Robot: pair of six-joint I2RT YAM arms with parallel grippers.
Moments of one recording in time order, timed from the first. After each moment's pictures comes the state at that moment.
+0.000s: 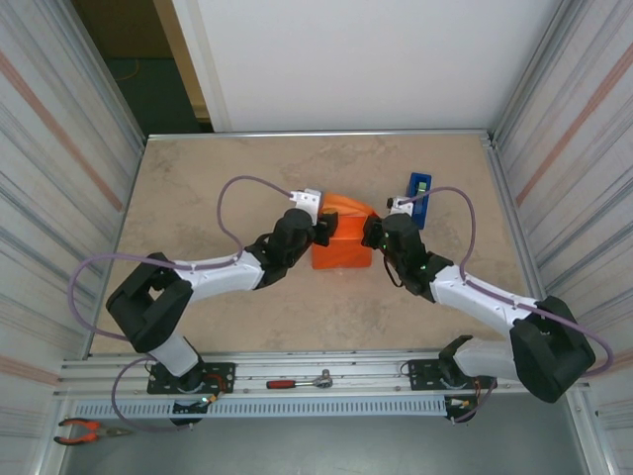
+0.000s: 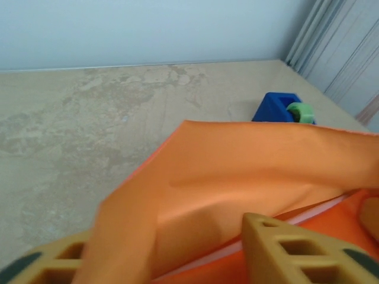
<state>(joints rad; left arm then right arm) -0.84 1.60 0.86 0.43 -0.31 -0.32 0.64 1.21 0.60 0.17 0.30 0.65</state>
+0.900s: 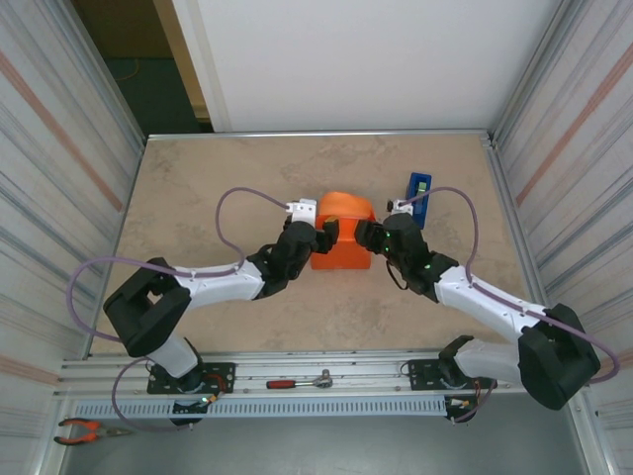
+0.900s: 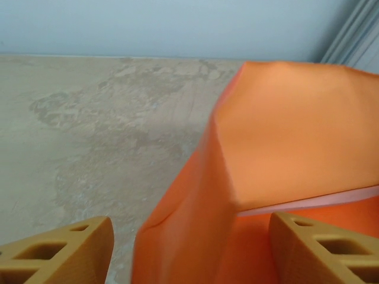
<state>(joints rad) -0.90 1.59 0.81 0.42 -0.50 -0.39 0.61 1.16 0.64 -0.02 0.21 0.67</state>
